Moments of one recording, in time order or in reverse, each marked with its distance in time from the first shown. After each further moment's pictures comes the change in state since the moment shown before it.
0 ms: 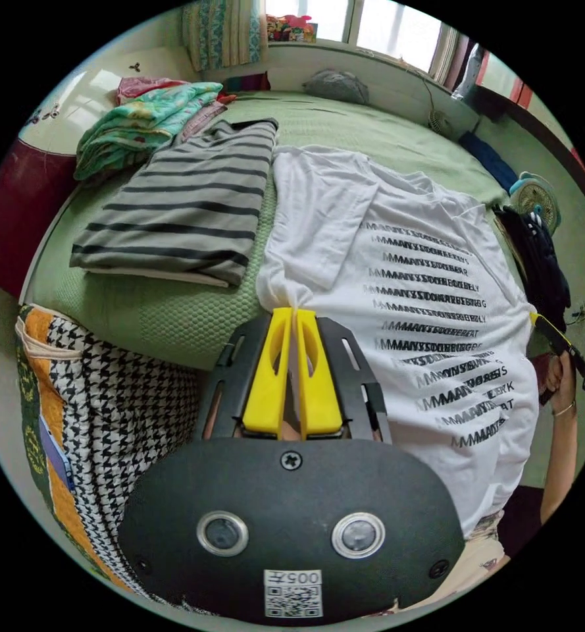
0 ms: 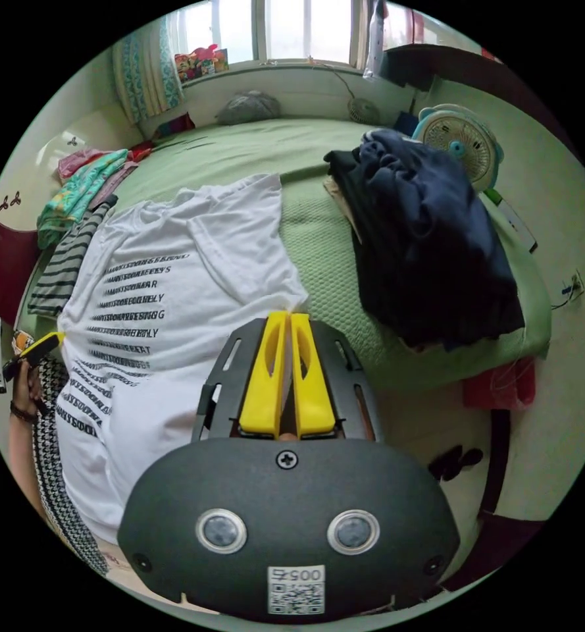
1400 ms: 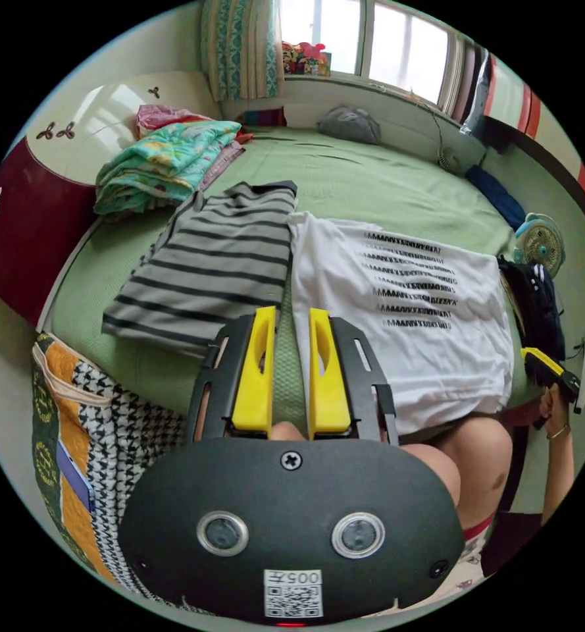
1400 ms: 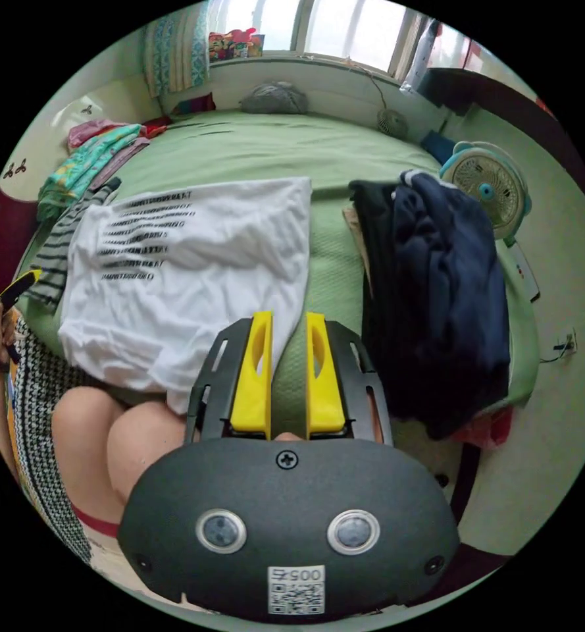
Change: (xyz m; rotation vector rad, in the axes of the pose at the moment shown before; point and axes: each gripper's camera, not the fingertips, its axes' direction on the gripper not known) left arm -0.041 -0.059 -0.042 0.091 -0.008 -0.060; right arm -0.012 -0.039 0.016 -0.057 0.027 -0.116
